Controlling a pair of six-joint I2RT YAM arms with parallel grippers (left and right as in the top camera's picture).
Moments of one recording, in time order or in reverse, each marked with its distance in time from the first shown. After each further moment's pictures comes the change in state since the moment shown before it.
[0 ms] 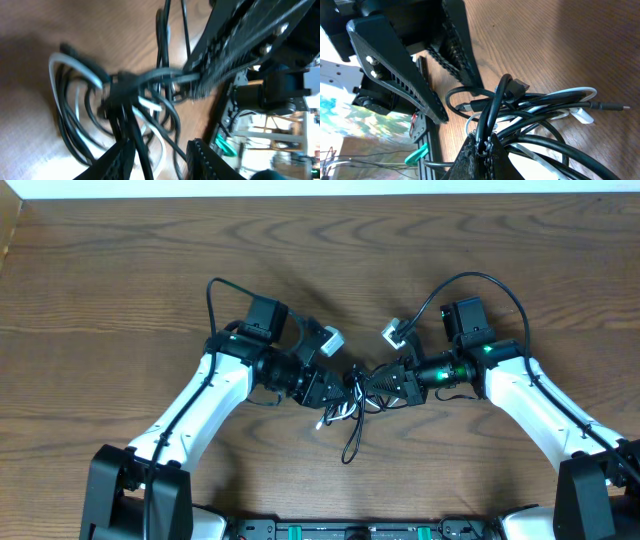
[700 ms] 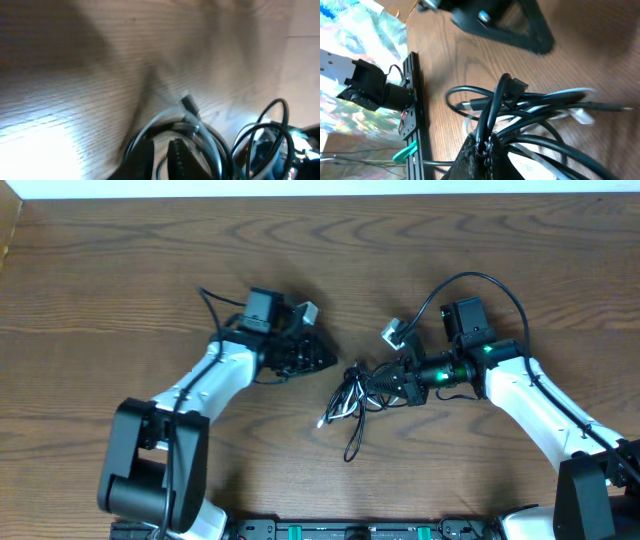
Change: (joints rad) left arm 0.083 0.153 -0.026 0.344 -0.151 -0.605; right arm 0.000 0.000 0.000 0.000 0.037 -0.049
